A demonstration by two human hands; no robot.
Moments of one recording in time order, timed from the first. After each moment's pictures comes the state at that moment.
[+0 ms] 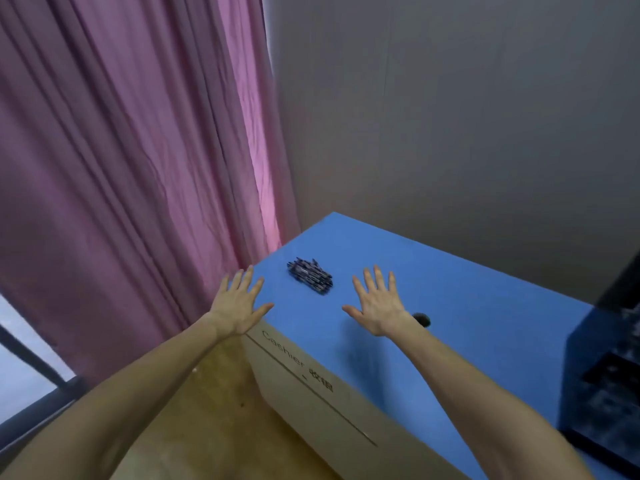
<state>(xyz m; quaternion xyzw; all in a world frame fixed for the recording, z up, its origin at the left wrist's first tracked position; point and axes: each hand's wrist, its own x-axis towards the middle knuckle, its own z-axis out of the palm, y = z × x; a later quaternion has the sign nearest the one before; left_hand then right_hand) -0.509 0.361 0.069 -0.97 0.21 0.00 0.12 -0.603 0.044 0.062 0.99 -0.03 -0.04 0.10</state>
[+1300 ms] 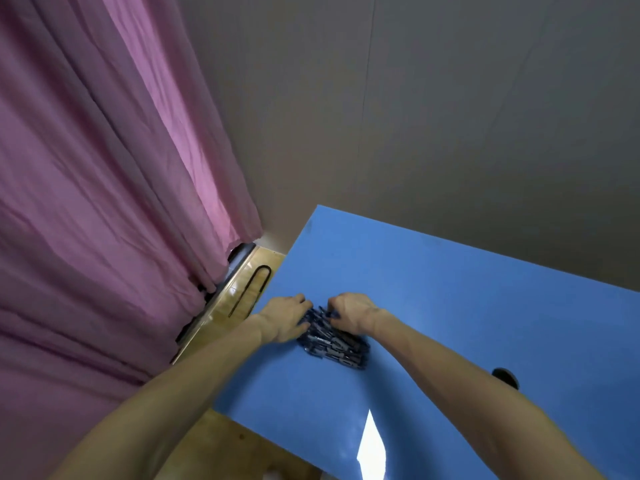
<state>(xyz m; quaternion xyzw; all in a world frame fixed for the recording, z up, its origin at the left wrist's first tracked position) -0.174 0.241 -0.015 -0.83 0.51 0.20 0.11 -0.272 0.066 -0.019 0.97 -0.08 -0.21 -0.11</state>
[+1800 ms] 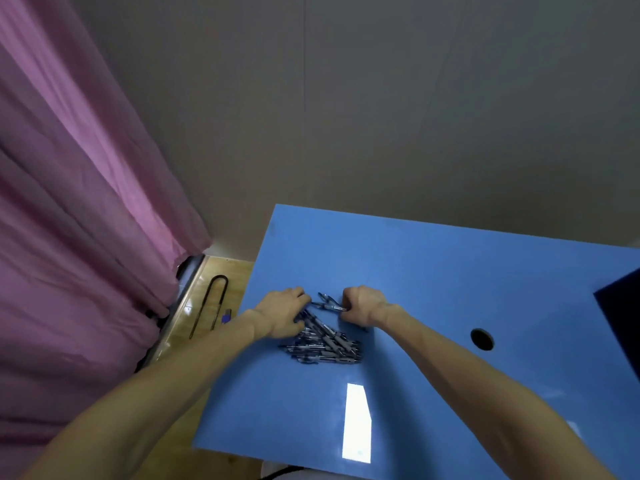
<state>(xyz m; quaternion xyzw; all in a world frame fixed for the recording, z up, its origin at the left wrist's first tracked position) -0.140 0.206 -0.027 -0.75 0.64 0.17 0.07 -0.300 0.040 -0.019 0.92 -0.29 -0.22 -0.16</state>
